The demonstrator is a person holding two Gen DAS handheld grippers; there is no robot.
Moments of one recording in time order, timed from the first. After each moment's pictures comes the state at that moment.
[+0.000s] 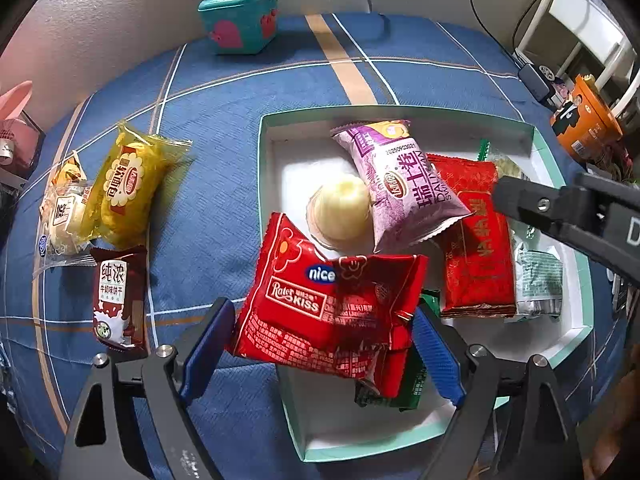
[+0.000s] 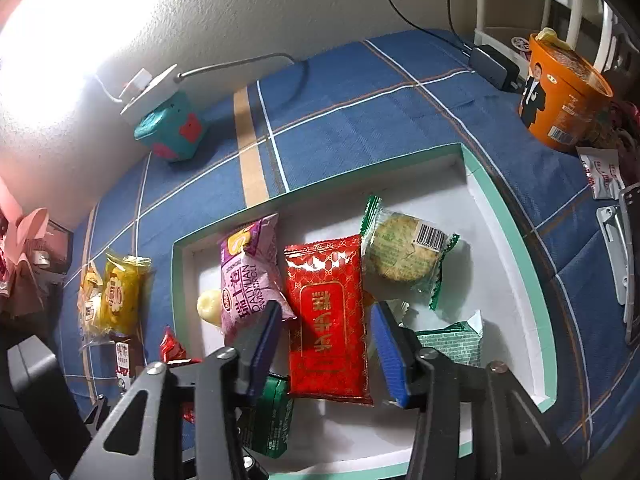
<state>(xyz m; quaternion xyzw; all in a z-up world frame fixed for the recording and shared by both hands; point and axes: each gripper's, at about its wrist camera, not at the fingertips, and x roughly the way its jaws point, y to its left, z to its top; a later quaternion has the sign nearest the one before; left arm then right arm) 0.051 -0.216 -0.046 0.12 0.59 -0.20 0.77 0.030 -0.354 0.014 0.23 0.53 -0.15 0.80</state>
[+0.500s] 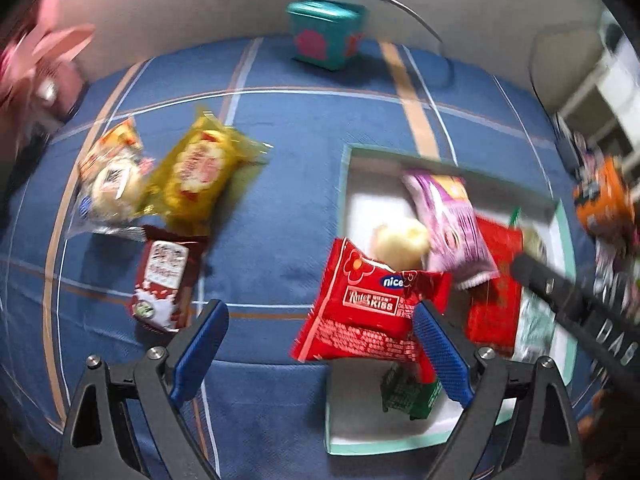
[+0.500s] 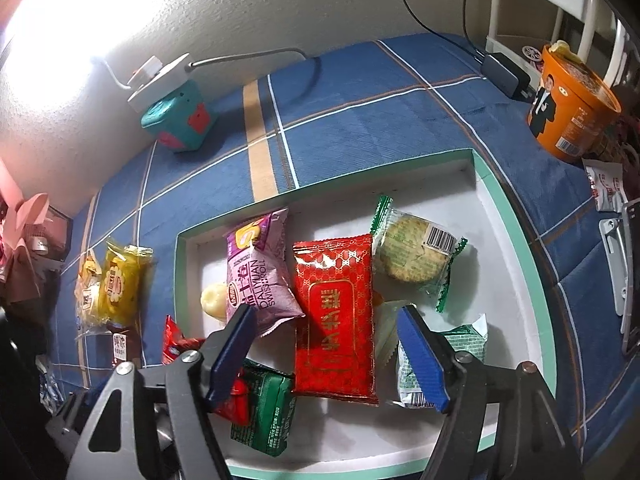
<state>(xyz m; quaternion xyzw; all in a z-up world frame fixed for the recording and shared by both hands) 0.077 -0.158 -0.014 0.02 0.59 -0.12 0.80 0.035 -0.345 0.016 0.21 0.53 -0.14 0.81</state>
